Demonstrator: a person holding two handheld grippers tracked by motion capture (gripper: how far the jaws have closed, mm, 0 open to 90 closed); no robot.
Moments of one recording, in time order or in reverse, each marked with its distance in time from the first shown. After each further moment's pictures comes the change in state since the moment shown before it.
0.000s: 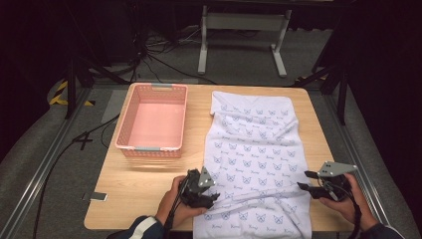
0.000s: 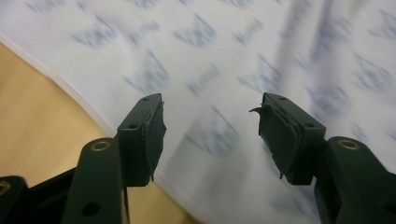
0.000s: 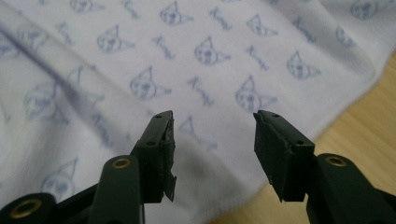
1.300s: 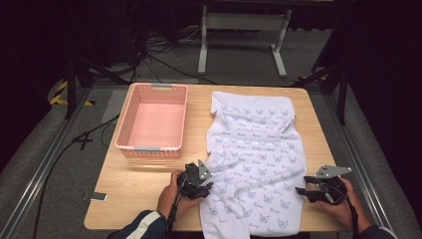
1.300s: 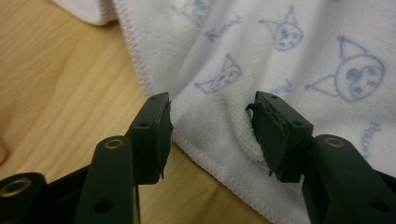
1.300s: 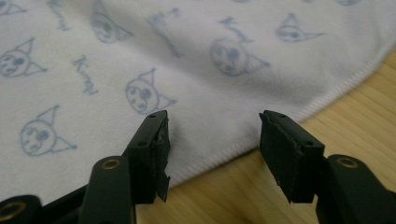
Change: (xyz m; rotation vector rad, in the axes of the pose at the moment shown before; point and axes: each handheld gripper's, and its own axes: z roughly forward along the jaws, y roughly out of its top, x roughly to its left) left arm 0.013 -0.014 0.007 0.074 0.153 -0.055; right arm 0.000 -0.022 0.015 0.067 -0.001 0.104
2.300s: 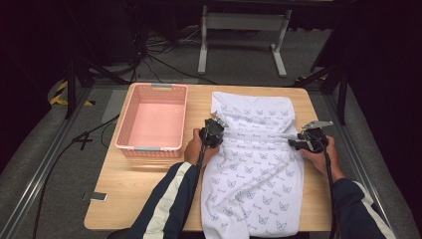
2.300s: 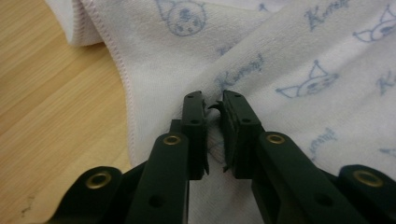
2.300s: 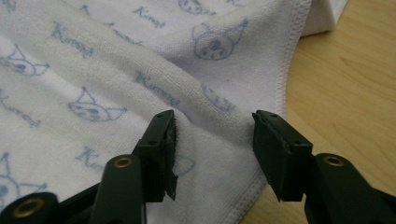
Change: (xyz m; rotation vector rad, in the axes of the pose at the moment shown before) left arm 0.077 0.109 0.097 -0.016 0.136 -0.090; right arm -0.101 0.084 0.076 -0.054 -0.192 0.129
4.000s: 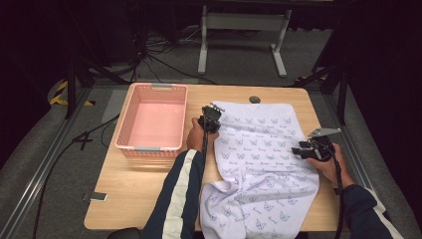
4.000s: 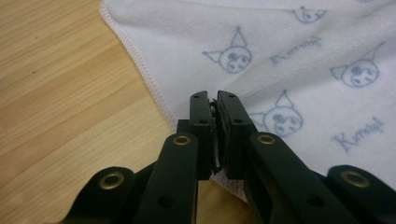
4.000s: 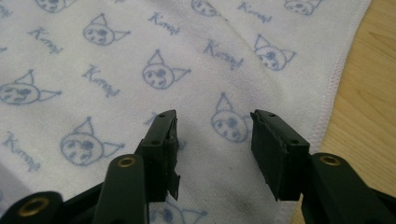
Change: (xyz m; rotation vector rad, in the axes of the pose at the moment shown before) left arm 0.035 0.029 0.030 0.026 0.059 -0.153; right arm 0.001 -0.022 -0.020 0.000 0.107 -0.024
